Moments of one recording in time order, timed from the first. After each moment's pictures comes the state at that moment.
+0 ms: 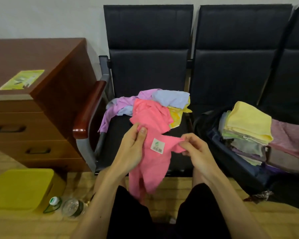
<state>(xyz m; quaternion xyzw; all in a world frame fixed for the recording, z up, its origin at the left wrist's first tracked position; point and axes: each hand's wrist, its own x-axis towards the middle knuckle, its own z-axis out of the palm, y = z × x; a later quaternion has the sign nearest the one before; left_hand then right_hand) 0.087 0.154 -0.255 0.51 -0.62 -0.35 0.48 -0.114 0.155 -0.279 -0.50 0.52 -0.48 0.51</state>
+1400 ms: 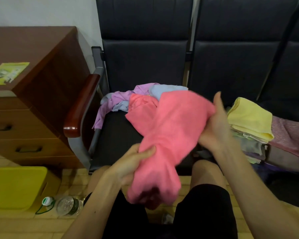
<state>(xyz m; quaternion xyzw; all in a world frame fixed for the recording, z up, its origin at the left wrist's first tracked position) 0.080 0.144 -0.297 0.44 -0.33 -0.73 0.40 -0.130 0.094 -0.221 -0.16 0.34 -0.55 0.74</state>
